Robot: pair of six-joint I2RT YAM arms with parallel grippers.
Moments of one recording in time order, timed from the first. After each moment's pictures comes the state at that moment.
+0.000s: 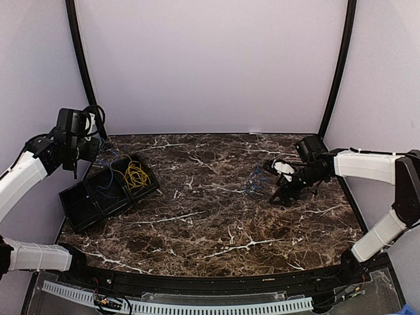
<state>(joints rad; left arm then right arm) -0.31 1.05 1.07 -0.62 -0.58 0.10 0.39 1.49 0.91 -0.49 -0.42 -0.61</state>
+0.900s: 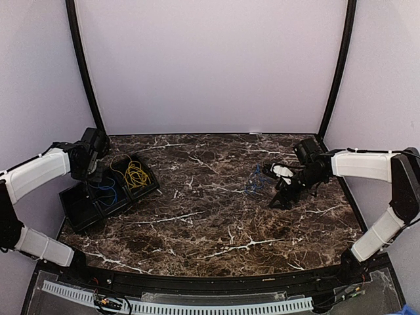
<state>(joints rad) -0.22 1.28 0.96 -0.75 -0.66 -0.18 0.39 1.52 0.91 -0.51 -0.44 -0.64</state>
